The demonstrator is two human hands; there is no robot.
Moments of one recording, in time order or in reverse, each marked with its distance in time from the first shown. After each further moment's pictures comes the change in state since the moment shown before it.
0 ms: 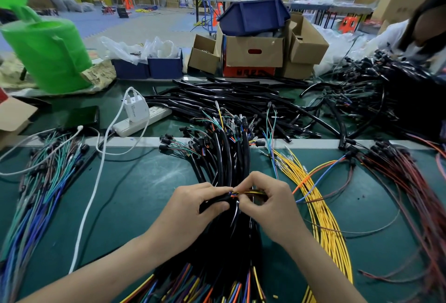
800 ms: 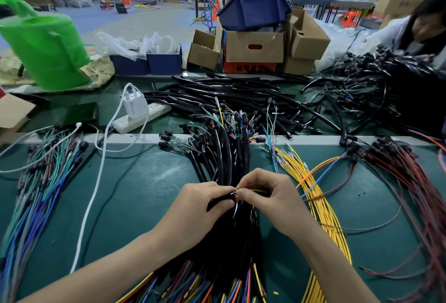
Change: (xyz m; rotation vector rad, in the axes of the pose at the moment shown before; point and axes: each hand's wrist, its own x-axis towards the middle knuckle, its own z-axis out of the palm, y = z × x) left_hand 0.004 -0.001 0.010 0.032 -0.029 -0.002; right_hand 0.005 0.012 -0.009 0.221 -0.146 0.091
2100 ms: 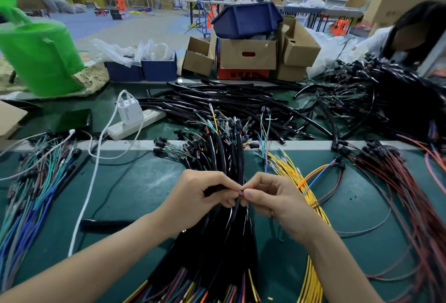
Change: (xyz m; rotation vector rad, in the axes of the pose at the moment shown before) left_hand 0.029 -0.005 -0.003 -0.355 0.006 0.209; right_hand 0.002 0.002 -0.018 0.483 -0.144 0.200
